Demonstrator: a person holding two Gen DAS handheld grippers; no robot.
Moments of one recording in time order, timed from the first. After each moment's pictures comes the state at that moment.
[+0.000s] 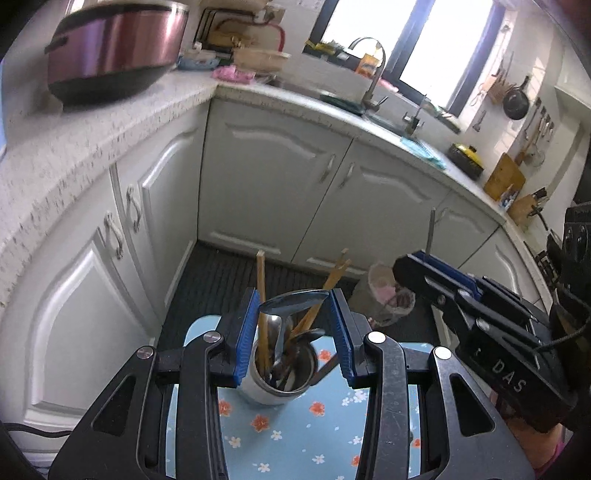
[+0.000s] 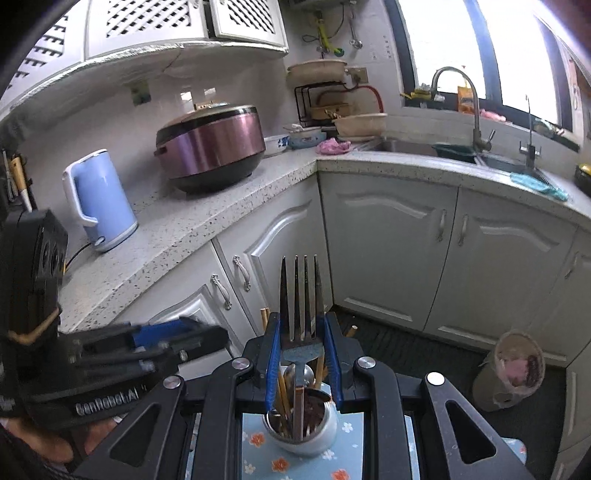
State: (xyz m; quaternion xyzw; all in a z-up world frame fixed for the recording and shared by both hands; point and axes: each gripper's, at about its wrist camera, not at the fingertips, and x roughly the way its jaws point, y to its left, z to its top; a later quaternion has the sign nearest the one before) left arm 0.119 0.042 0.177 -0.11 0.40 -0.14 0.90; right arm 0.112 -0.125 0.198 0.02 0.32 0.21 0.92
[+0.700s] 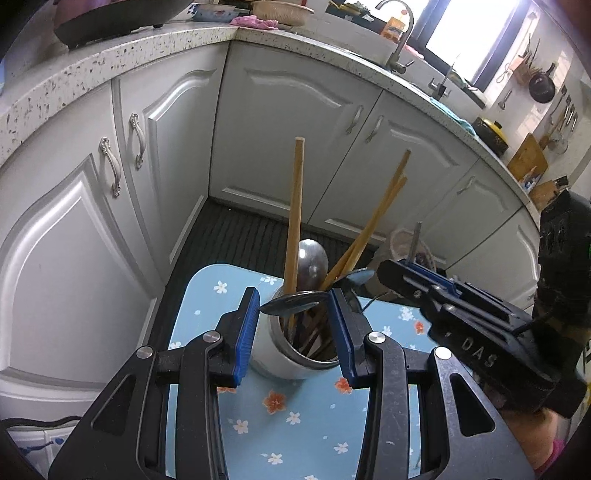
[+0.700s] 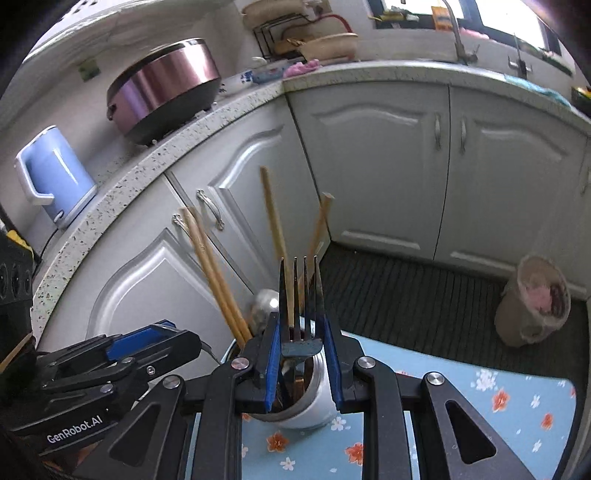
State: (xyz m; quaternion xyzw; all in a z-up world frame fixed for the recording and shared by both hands) left arm 0.119 0.036 0.094 -0.11 0.46 -0.11 0.88; right arm 0.142 -0.138 0.081 0.08 0.43 0.18 0.88
